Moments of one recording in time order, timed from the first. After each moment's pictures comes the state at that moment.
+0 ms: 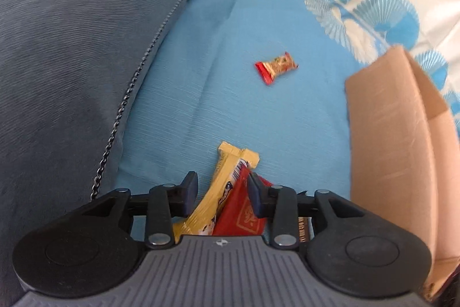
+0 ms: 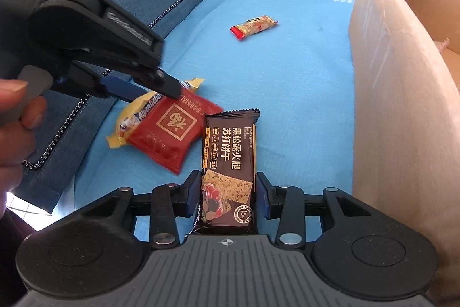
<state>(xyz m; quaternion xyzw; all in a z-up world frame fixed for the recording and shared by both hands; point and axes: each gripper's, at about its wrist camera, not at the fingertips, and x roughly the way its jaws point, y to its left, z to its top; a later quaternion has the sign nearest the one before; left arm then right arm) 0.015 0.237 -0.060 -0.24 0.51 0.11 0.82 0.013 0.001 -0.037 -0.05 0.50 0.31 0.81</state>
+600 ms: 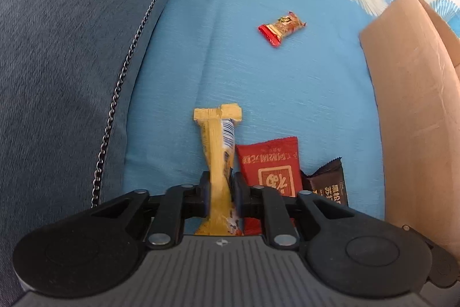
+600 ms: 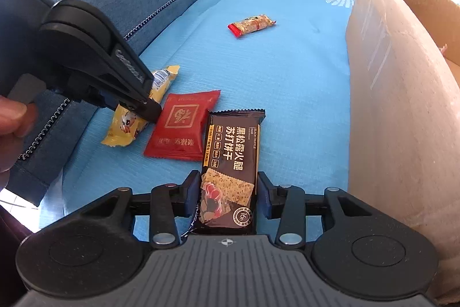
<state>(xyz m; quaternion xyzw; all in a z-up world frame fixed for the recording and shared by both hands) 0.024 0.221 -0.078 -0.14 0.57 0.11 0.80 0.008 0.011 -0.043 -0.09 0.49 0.30 0.82</state>
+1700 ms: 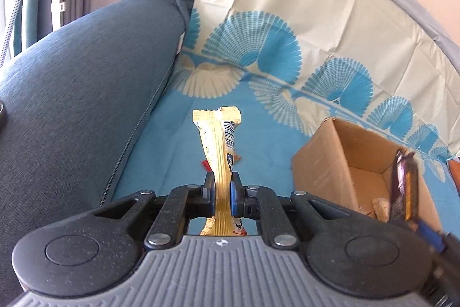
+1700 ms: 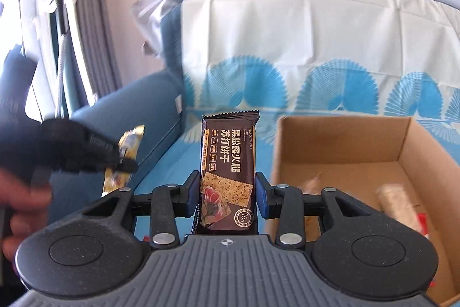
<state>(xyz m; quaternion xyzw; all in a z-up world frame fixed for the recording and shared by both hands) 0.011 0.182 0.028 -0.18 0.35 0.12 0.91 0.021 -0.092 0.088 0.03 0.27 0.26 0.93</state>
